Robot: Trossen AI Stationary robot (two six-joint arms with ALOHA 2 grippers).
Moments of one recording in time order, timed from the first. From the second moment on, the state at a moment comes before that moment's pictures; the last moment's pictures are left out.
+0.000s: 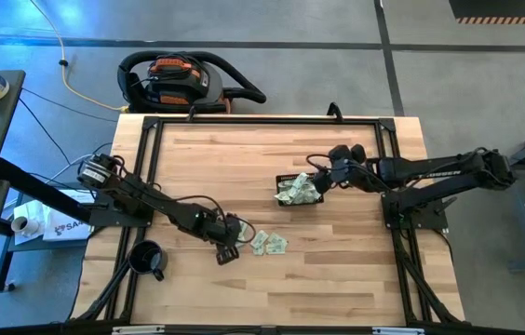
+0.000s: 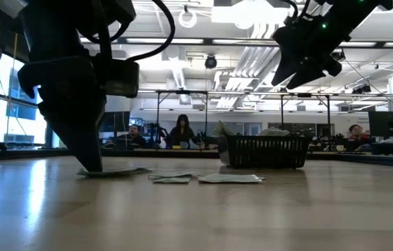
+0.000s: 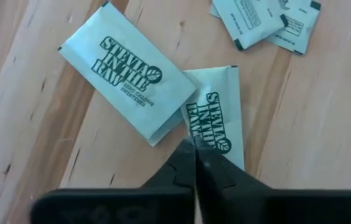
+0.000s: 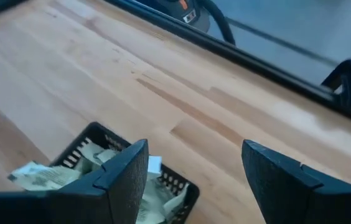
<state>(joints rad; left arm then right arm) -0.35 1.74 0.83 -0.30 -0.10 -0.69 -0.03 1.12 0.77 -0.49 0.64 0.66</state>
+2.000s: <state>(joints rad) -0.36 1.39 0.76 -0.66 0.11 -0.06 0.29 1.21 0.88 -0.94 0.44 1.25</state>
